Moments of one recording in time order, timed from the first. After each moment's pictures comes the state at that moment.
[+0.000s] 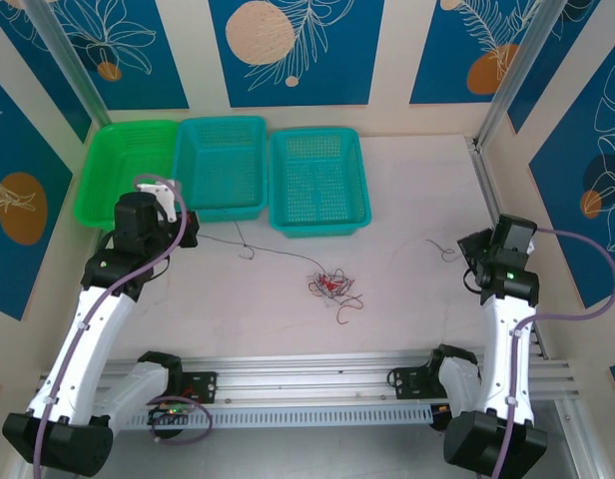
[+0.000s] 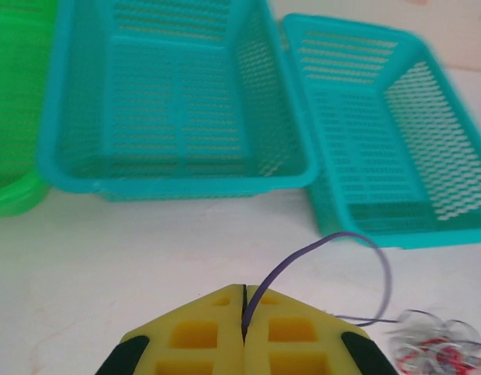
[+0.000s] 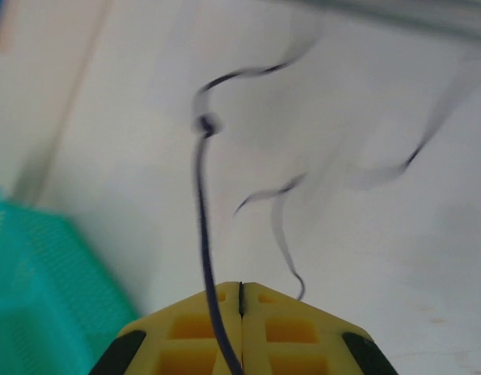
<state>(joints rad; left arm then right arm) -0.19 0.91 1.02 -0.66 0.12 -0.26 -0.30 0.82 0.84 -0.76 -0.11 0.85</state>
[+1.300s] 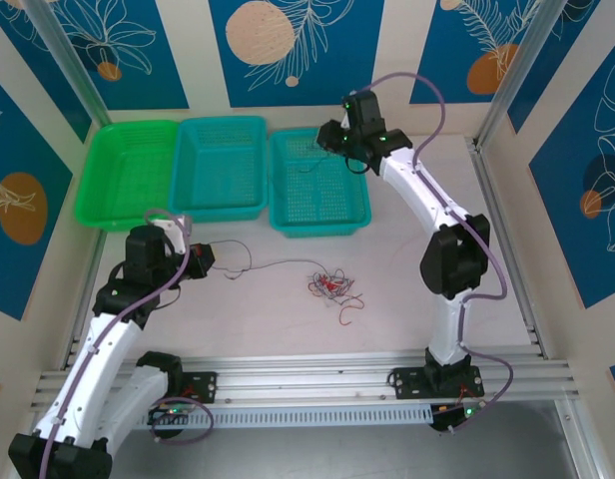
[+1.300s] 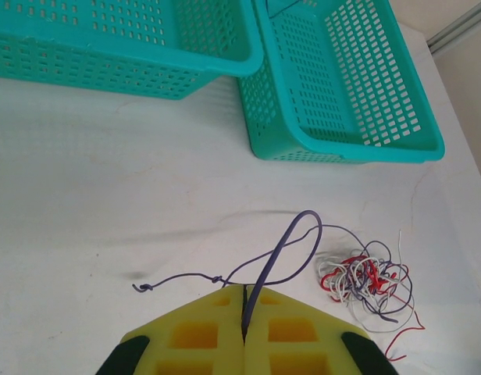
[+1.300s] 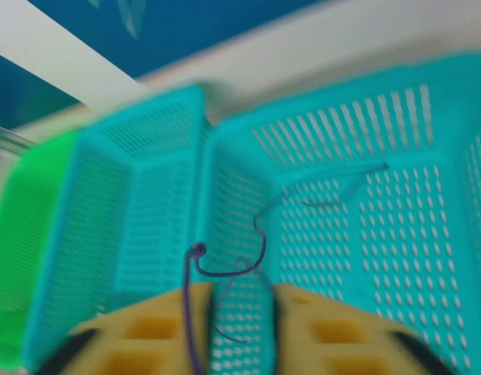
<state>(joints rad) -0.19 0.75 0.73 -0.60 0.32 -0.42 0.40 2.00 1.95 -0.59 -0.11 0.59</state>
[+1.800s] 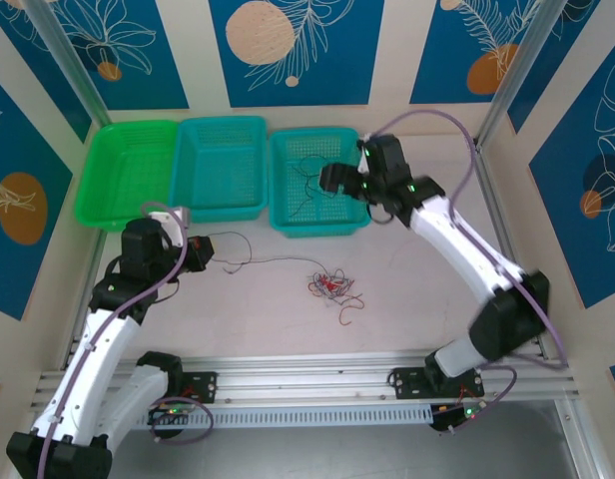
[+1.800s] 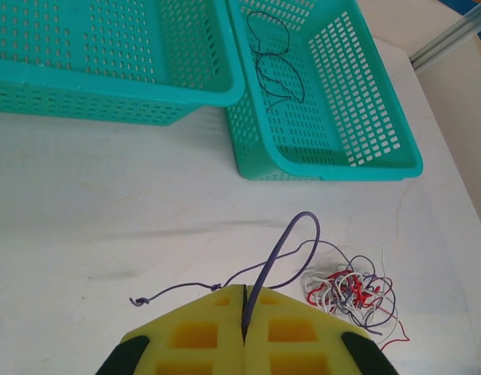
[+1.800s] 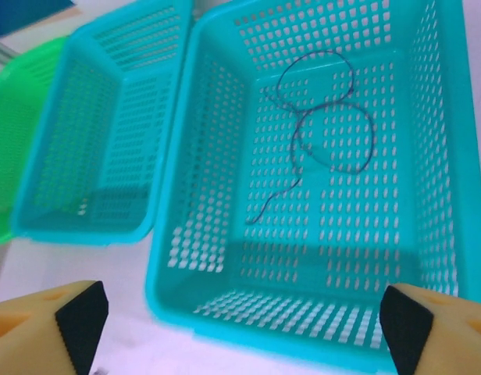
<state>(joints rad) -0.19 0.78 0.79 -0.60 0.32 -0.42 0.50 1.43 1.33 -0.54 -0.05 0.56</state>
